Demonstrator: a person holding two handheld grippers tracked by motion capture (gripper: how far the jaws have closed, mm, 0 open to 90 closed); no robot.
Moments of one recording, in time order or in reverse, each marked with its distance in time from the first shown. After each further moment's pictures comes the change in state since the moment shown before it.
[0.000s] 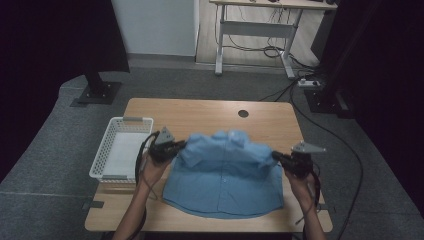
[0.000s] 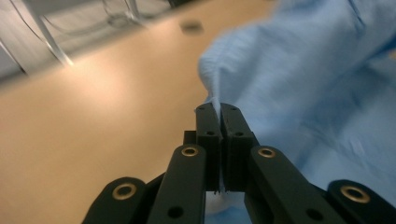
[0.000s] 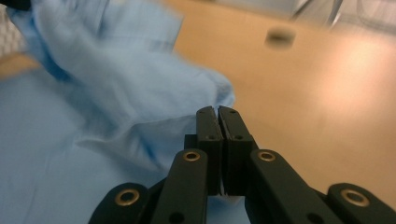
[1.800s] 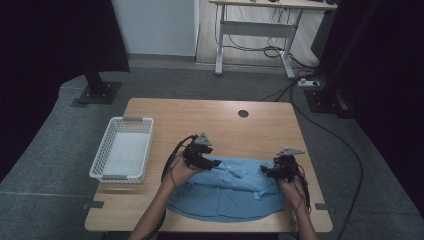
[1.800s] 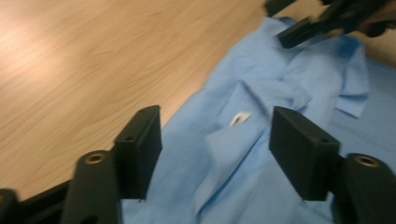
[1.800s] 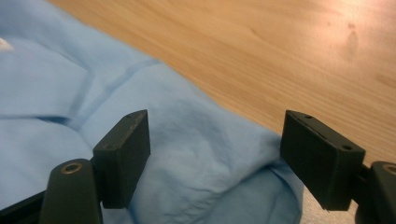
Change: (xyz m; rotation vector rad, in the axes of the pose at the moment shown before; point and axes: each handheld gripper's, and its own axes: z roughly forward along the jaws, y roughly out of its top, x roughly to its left) left arm -0.059 0.063 0.081 0.180 -0.236 0.070; right arm -0.017 -0.033 0.065 0.216 -0.084 0.026
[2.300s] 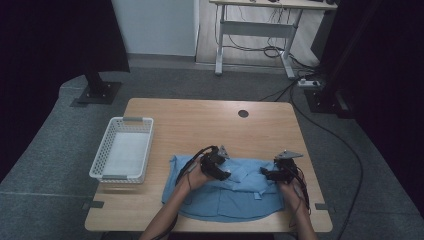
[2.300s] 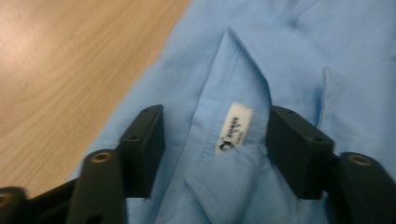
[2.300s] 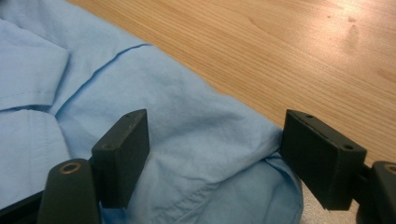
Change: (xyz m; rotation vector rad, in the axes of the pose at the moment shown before) left arm -0.018 -0.012 0.065 0.196 0.017 0.117; right arm 0.000 -0.010 0.005 -0.020 -0.018 -0.034
